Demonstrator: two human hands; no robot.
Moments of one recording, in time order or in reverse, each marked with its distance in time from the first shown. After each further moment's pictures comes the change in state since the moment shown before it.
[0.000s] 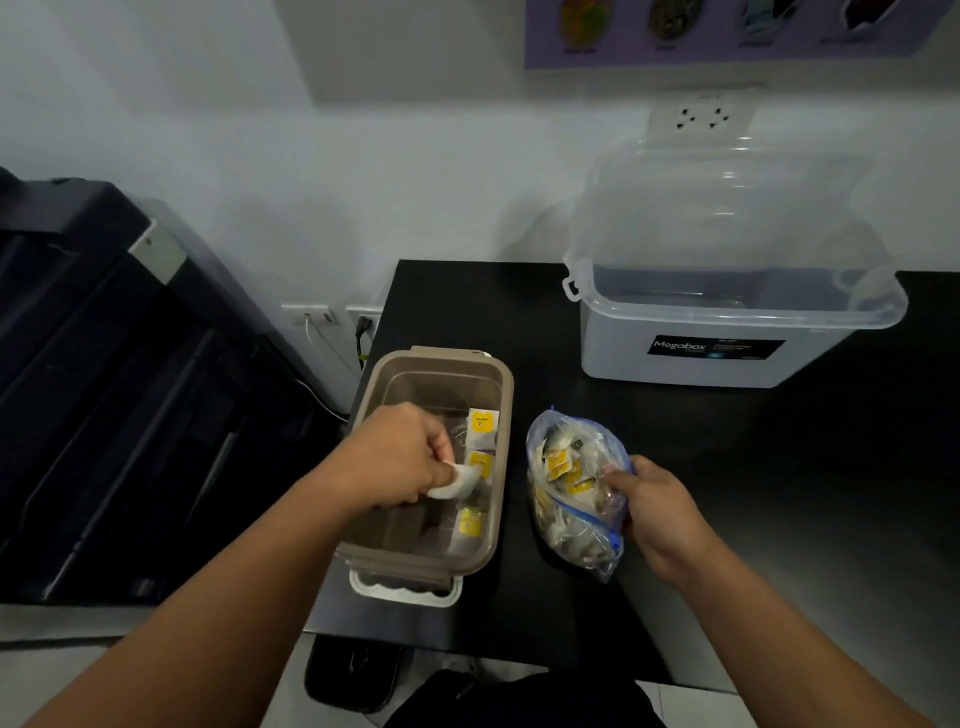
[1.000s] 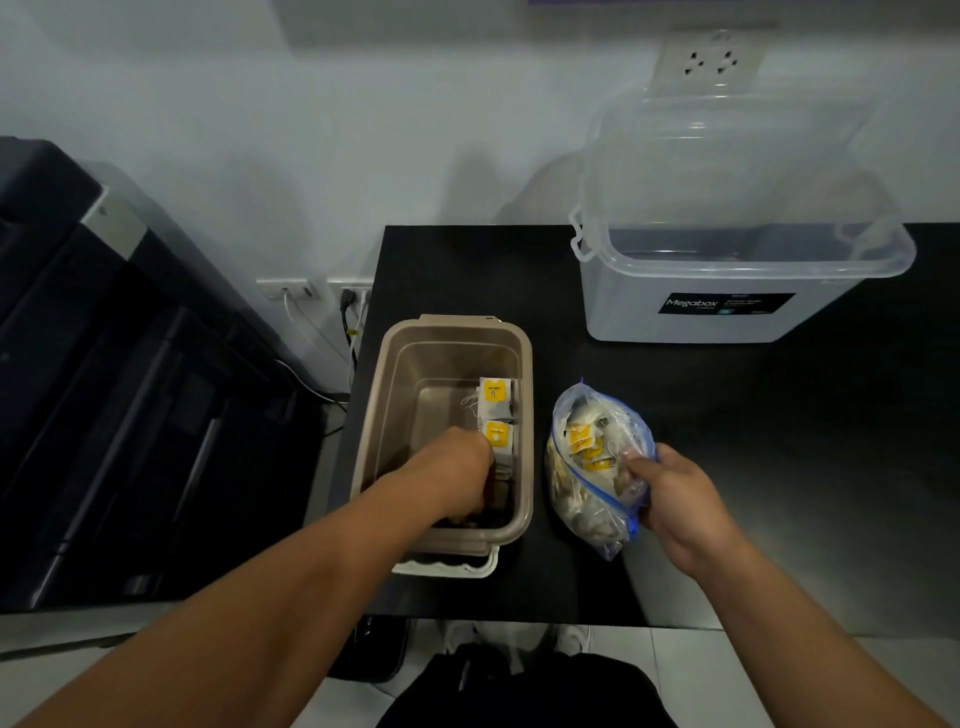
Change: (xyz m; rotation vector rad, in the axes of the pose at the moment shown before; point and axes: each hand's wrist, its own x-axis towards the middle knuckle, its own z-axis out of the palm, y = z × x) left_hand 0.029 -0.015 0.053 0.503 -0.322 0.038; right_hand -0.021 0.028 0.014 0.058 0.128 -0.006
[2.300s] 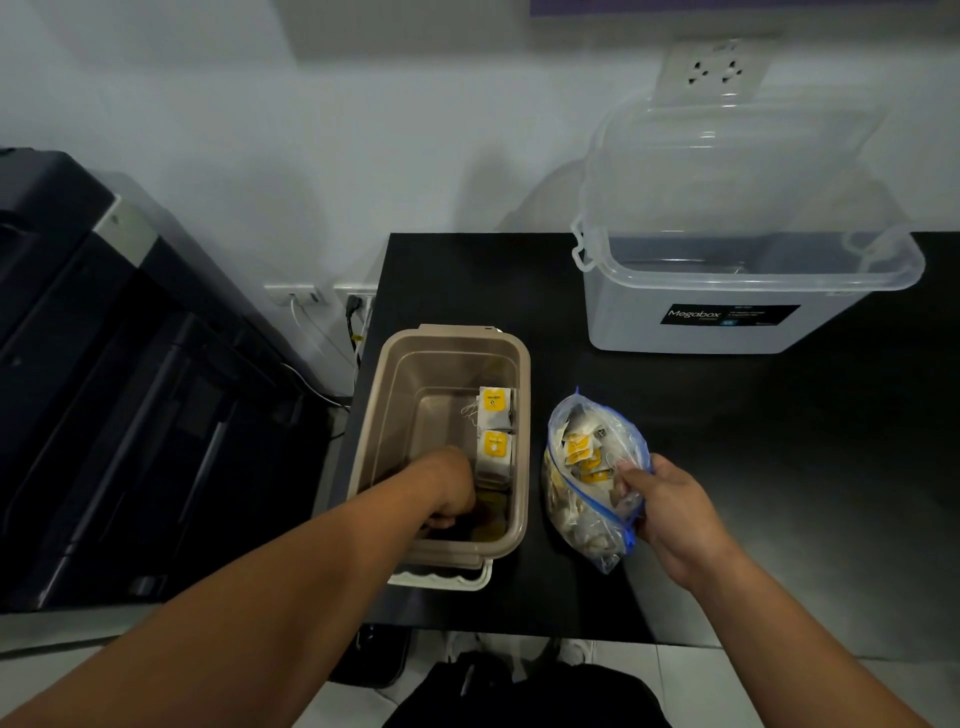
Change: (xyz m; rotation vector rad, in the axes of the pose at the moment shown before) left_hand 0.039 -0.017 0.018 -0.316 -0.195 -0.298; right_hand -0.002 -0.006 0.003 -0.011 -0.041 0.024
